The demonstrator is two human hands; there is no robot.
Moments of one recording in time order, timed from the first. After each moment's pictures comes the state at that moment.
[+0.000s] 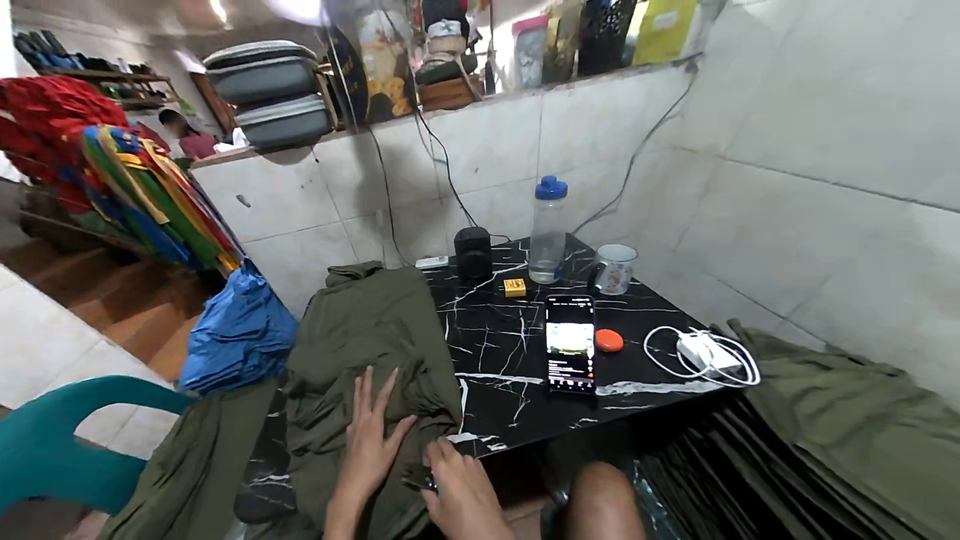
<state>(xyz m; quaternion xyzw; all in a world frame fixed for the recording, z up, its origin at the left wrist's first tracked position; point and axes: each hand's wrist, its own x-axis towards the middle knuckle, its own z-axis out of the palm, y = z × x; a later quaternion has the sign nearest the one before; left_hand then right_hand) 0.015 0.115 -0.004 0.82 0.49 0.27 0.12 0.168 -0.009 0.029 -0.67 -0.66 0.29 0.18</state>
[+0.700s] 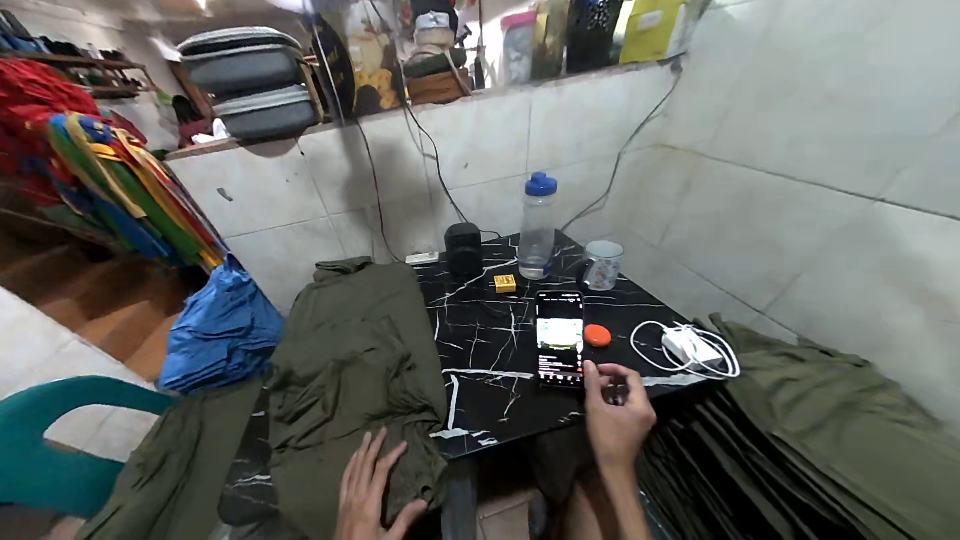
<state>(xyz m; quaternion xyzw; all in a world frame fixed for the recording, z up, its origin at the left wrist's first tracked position) -0.014 0.028 -0.028 0.86 0.39 0.29 0.15 0.358 -0.027 -0.007 -0.71 -0.29 -0.11 0.63</state>
